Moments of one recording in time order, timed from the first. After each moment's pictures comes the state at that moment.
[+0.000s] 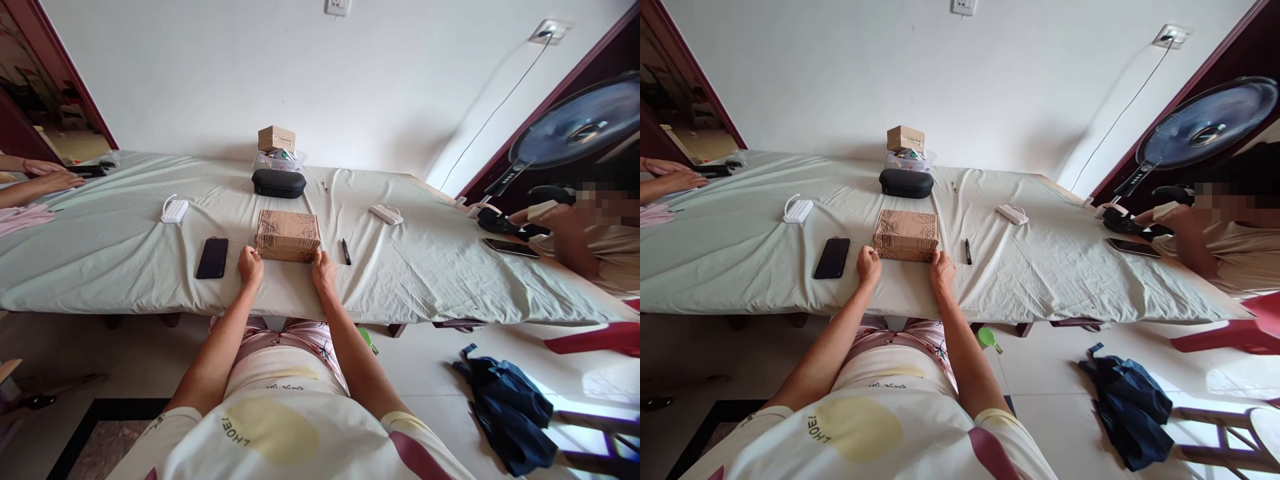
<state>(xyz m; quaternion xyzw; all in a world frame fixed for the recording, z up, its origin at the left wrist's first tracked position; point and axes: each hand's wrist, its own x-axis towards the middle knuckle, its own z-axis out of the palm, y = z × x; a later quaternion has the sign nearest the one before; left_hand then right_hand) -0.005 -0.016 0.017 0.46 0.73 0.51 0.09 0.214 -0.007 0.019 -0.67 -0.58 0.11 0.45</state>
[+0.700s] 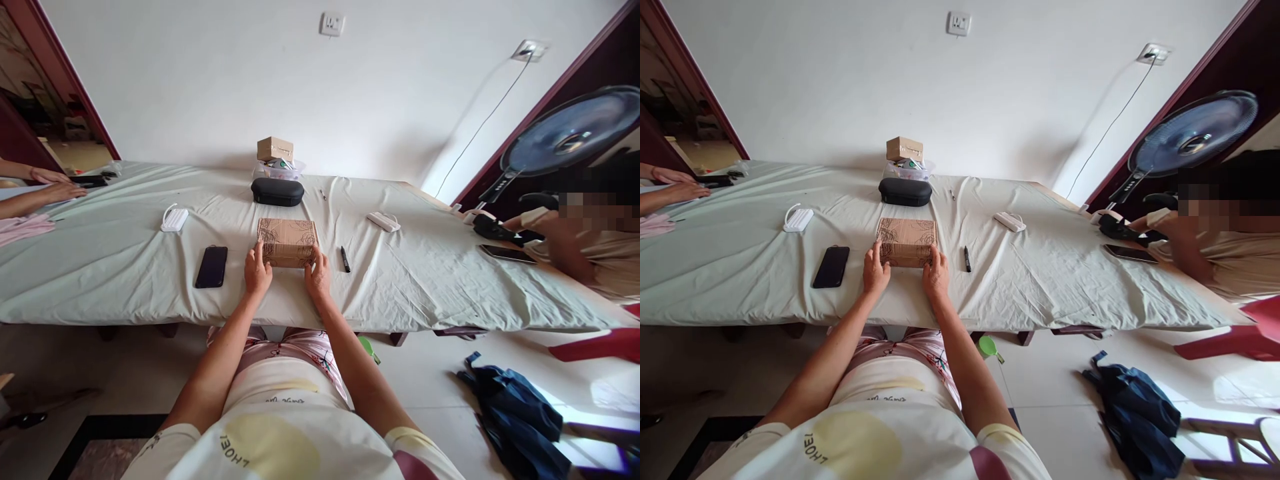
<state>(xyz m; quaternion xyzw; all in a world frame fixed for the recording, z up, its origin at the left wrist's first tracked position) 0.008 -0.027 0.026 0.61 0.63 0.48 0.02 0.210 -0.007 0.015 -0.50 -0.70 -0.02 0.52</state>
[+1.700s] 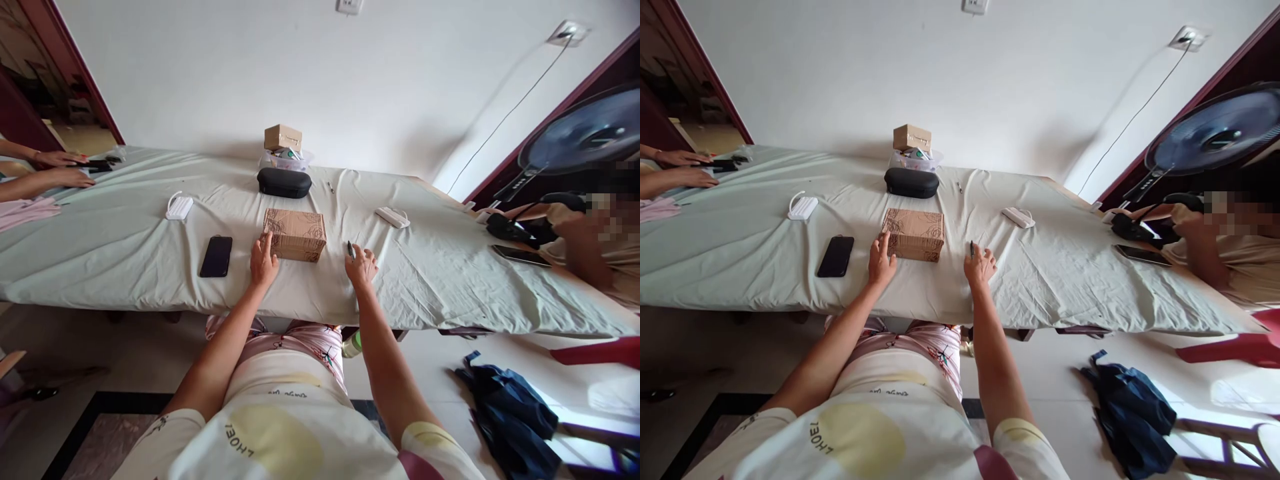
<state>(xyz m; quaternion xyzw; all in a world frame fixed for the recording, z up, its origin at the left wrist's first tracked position) 0.012 -0.031 0.031 0.61 0.65 0.46 0.03 0.303 0.011 0.042 -0.76 -0.56 0.00 0.34</state>
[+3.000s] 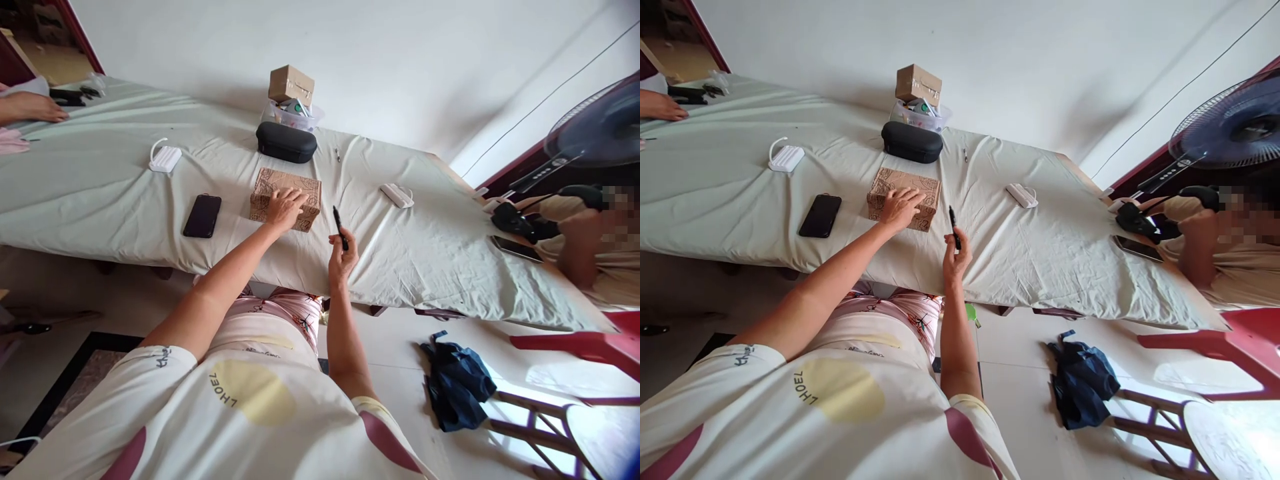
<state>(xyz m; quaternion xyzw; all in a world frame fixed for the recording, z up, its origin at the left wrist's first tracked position) 0.061 0.022 0.089 0.79 0.54 0.30 0.00 0.264 -0.059 0.032 -0.50 -0.60 0.09 0.61</state>
